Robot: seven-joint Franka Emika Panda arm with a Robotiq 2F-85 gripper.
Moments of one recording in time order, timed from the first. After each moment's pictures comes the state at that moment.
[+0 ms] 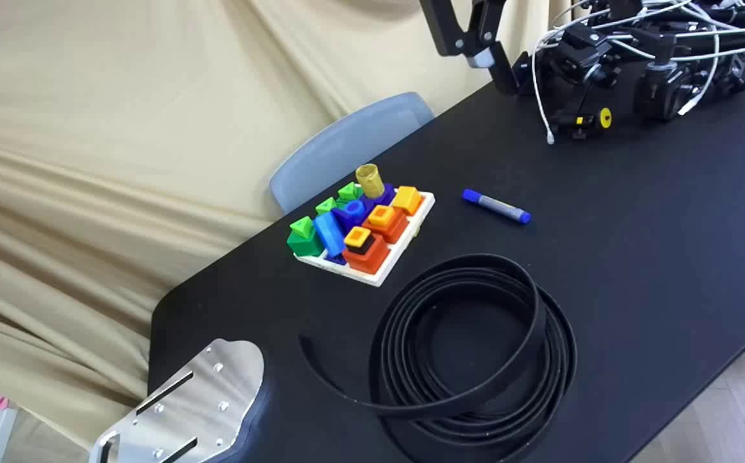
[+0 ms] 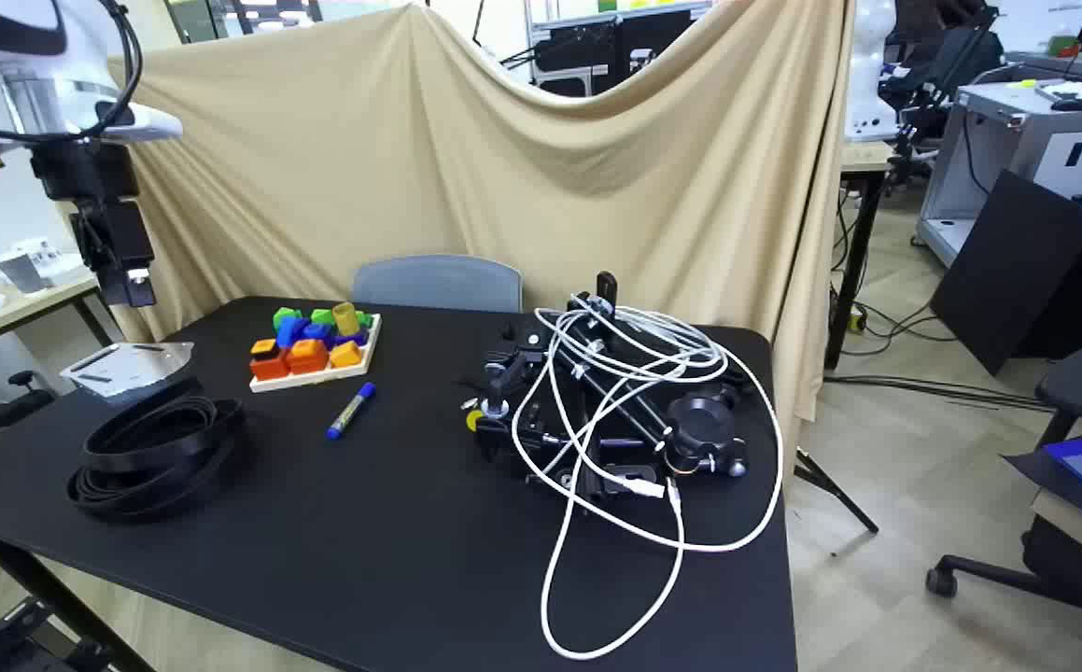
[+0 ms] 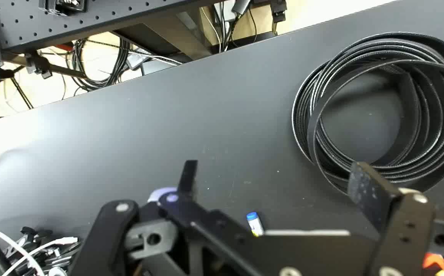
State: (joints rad) arm 0.08 -0.10 0.31 -2.17 0.04 1.79 0.59
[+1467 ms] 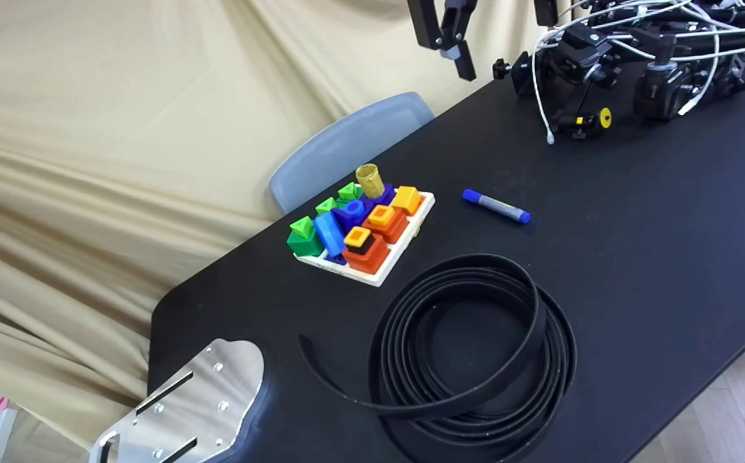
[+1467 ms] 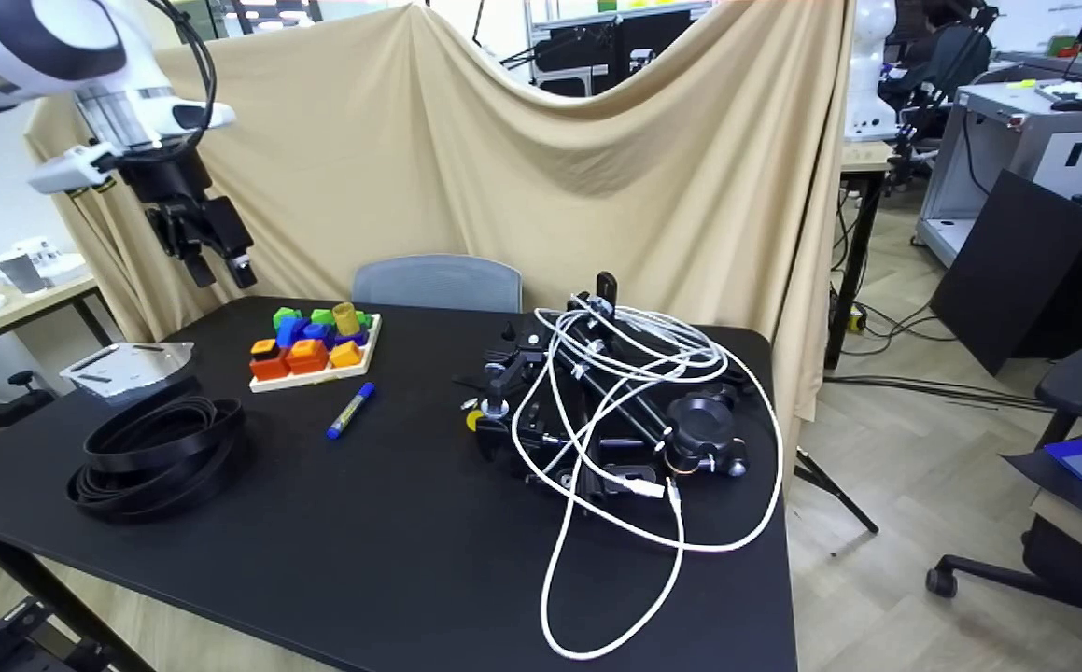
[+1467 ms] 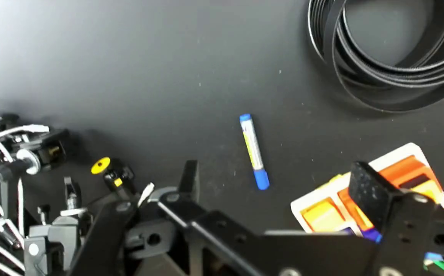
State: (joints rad) arm 0.10 -0.04 0.22 -2.18 -0.09 2.12 0.45
